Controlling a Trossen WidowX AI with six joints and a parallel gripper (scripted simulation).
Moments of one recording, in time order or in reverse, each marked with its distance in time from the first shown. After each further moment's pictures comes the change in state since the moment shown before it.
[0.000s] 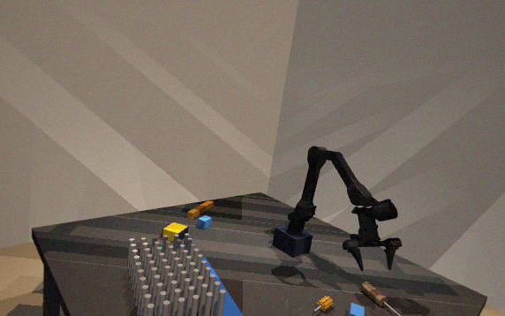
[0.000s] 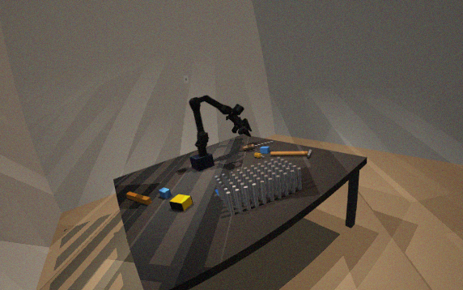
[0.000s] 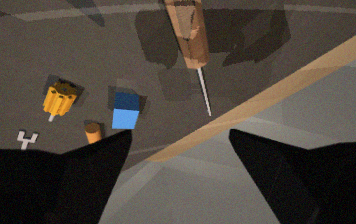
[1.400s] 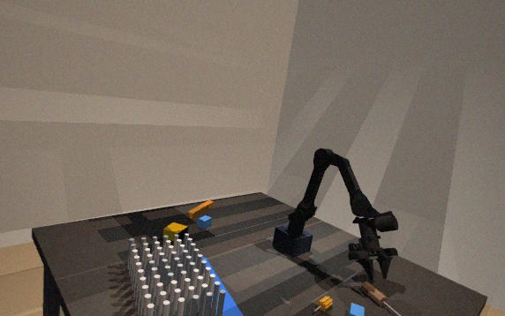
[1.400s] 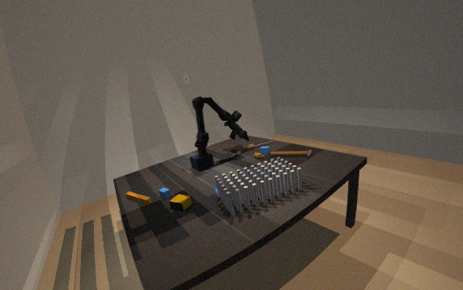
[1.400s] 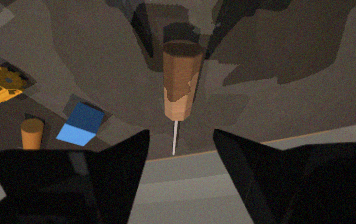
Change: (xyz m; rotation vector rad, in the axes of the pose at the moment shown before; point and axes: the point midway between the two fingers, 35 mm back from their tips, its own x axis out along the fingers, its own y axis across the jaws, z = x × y) arm 0.027 -0.024 0.065 -0.434 -0.065 -0.078
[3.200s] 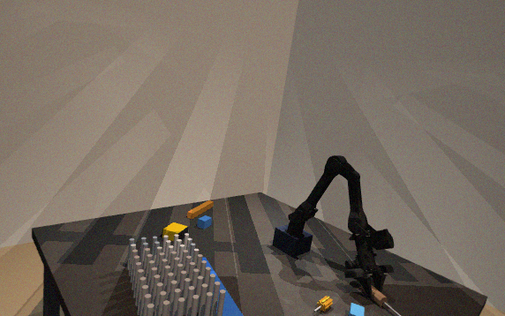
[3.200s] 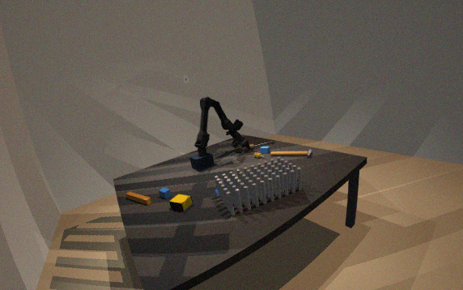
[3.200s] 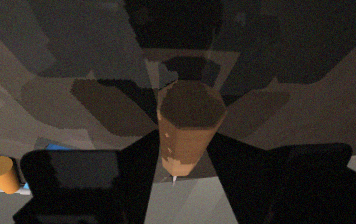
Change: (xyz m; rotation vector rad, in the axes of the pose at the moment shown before) arm 0.058 0.000 0.038 -0.006 0.000 -0.006
